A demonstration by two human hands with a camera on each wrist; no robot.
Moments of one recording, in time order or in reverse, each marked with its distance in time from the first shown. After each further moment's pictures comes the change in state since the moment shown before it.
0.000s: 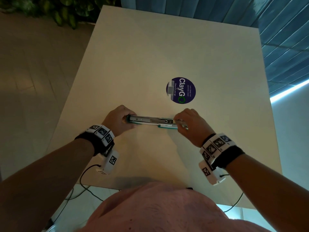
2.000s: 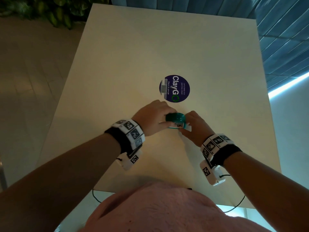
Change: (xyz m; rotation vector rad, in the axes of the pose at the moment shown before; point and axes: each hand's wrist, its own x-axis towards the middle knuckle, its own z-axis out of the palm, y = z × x) left_hand 0.038 0.119 0.042 0.158 -0.179 0.403; right_hand -0.007 0.053 0.010 0.139 -0.016 0.178
